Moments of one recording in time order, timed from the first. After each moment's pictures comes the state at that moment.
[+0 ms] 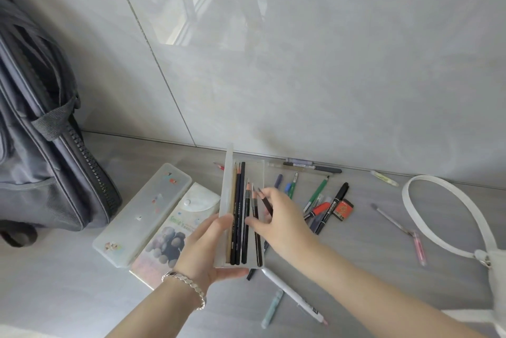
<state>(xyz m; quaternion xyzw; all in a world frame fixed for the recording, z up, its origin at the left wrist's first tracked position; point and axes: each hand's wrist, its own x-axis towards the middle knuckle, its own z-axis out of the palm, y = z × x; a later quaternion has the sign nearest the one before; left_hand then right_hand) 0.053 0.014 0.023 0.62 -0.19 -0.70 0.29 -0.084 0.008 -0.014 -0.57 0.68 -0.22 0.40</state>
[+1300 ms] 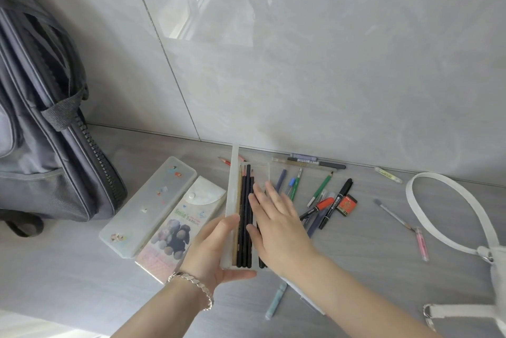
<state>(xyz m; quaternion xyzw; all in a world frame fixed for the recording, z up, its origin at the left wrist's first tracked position) 0.062 0.025 0.011 0.63 -0.18 -0.70 0.29 -0.071 0.028 -0.051 -0.76 0.64 -0.04 0.11</state>
